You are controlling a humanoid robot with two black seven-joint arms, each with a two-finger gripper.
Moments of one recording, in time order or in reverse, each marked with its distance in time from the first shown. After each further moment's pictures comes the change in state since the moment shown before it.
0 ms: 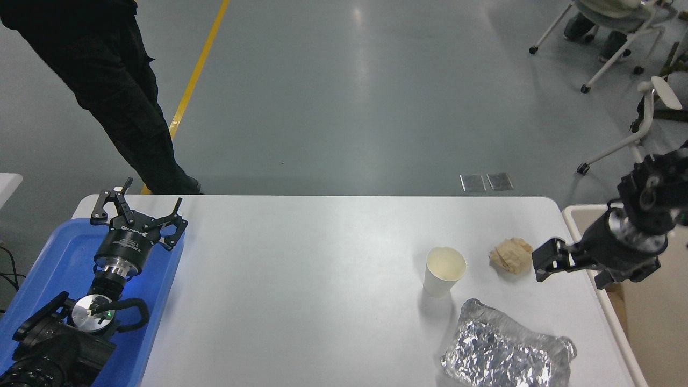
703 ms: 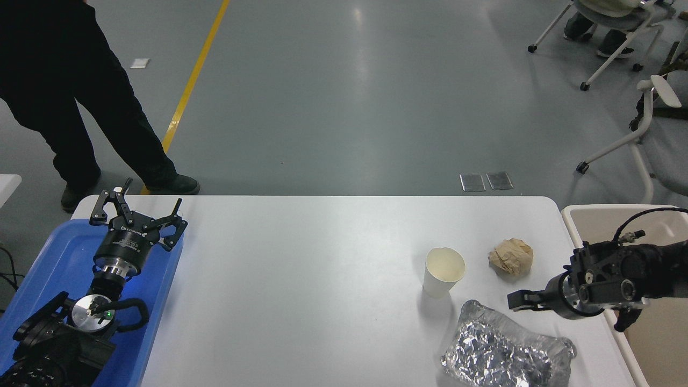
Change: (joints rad) left arm -0.001 0.000 0.000 0.000 0.000 0.000 0.000; right arm -0.681 0.030 0.182 -0.265 -0.269 -0.595 -0.004
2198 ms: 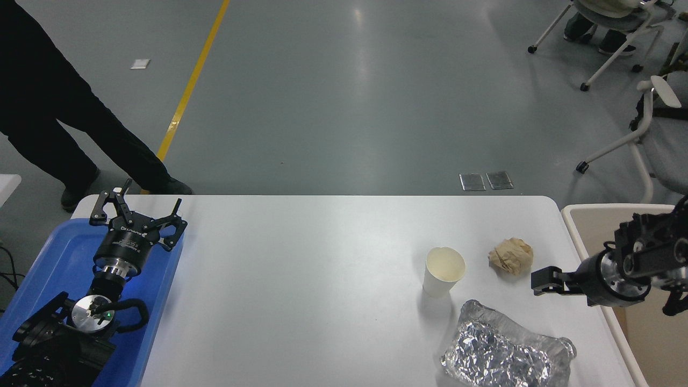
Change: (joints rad) left arm 0.003 0.000 -0.002 0.000 0.000 0.000 0.000; right arm 0.059 0.004 -0.110 0.066 0.144 -0.003 0.057
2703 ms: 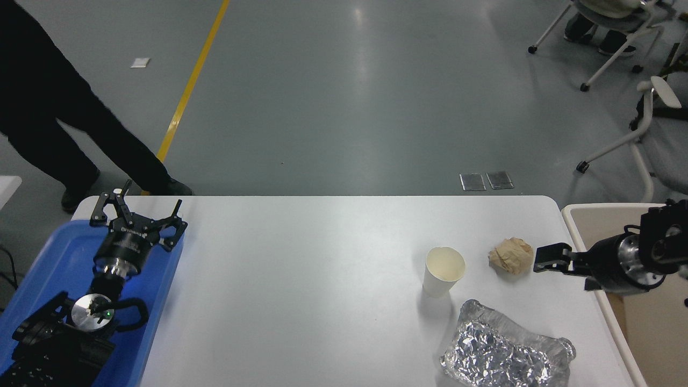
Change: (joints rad) left arm 0.000 0.000 0.000 0.000 0.000 0.000 0.000; right arm 0.263 -0.086 -0.089 0.199 0.075 -0.003 0.084
